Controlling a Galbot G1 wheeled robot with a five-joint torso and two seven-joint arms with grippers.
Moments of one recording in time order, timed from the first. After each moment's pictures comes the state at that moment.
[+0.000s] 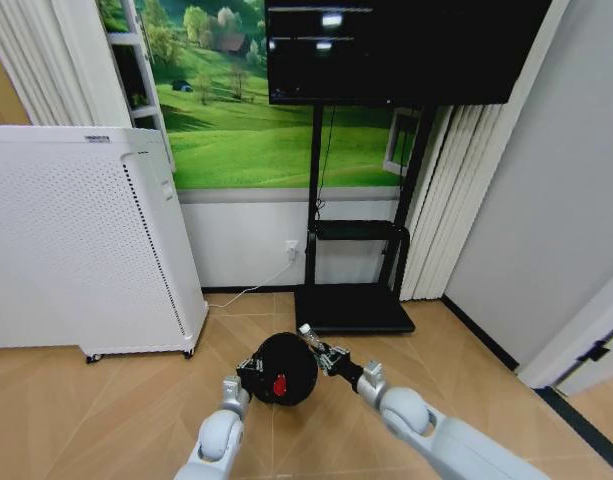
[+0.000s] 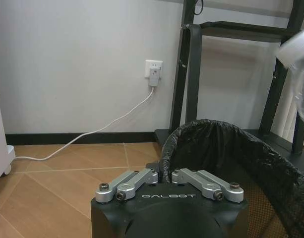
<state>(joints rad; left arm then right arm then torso) 1.19 -1.44 -0.32 -1.61 -0.18 0.15 -0.01 -0.82 0.81 -0.31 1.79 0.61 -0.04 0.05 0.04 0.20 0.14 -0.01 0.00</state>
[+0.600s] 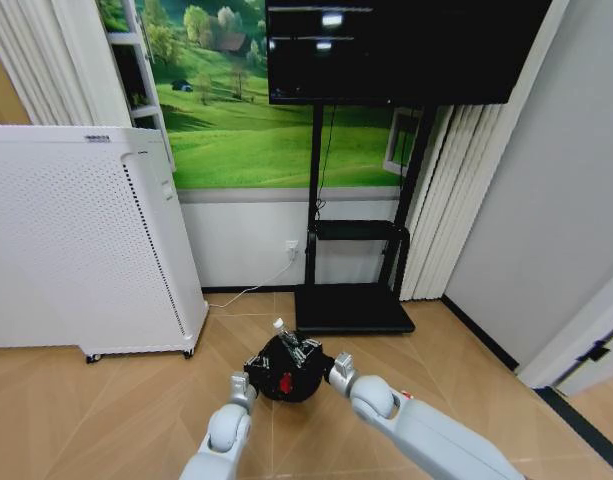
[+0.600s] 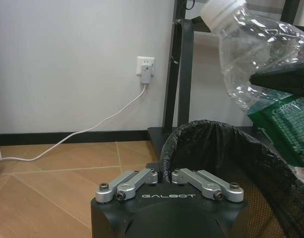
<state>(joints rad) 1.15 -1.46 -0.29 -1.56 -0.17 0.14 -0.01 -0.71 0.90 -0.42 1.70 0.59 0.03 0.03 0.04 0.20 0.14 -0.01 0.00</state>
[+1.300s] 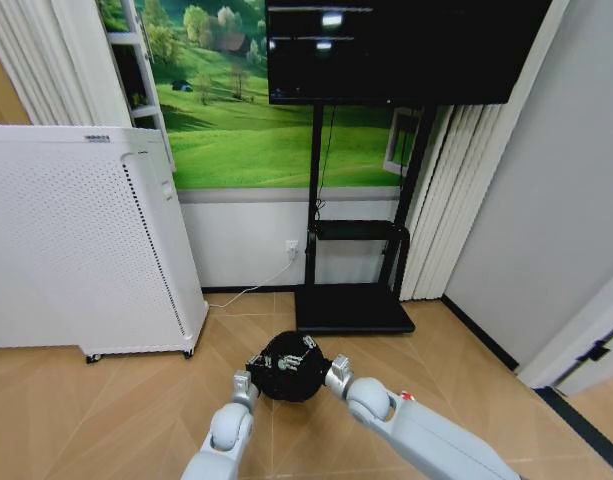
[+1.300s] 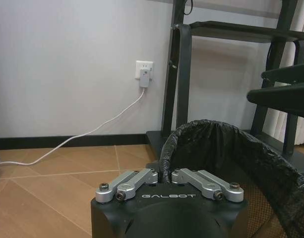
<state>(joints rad) 1.15 -1.46 -0.29 -1.58 -0.17 0.14 -0.01 -0.71 0.90 -0.43 1.71 0.60 0.04 0.03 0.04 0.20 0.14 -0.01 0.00</state>
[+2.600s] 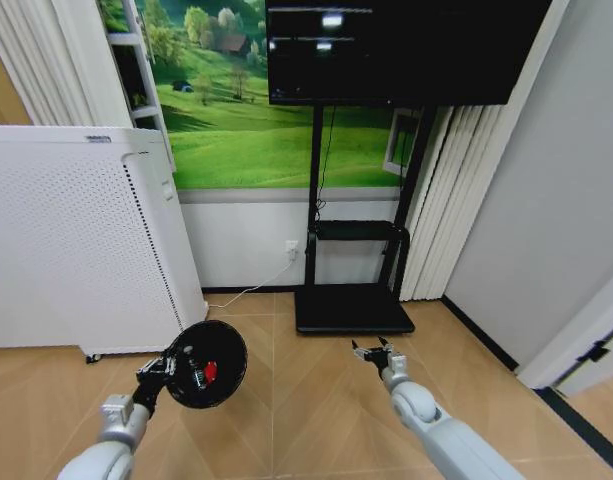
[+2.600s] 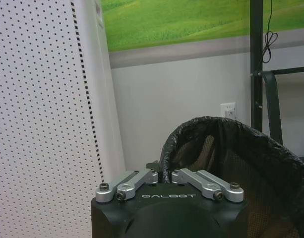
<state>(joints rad) 1.58 -1.17 -0.76 -2.08 -0.35 0.16 -0.01 -1.04 0.95 0.14 1.54 0.59 -0.11 0.25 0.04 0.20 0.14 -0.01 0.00</state>
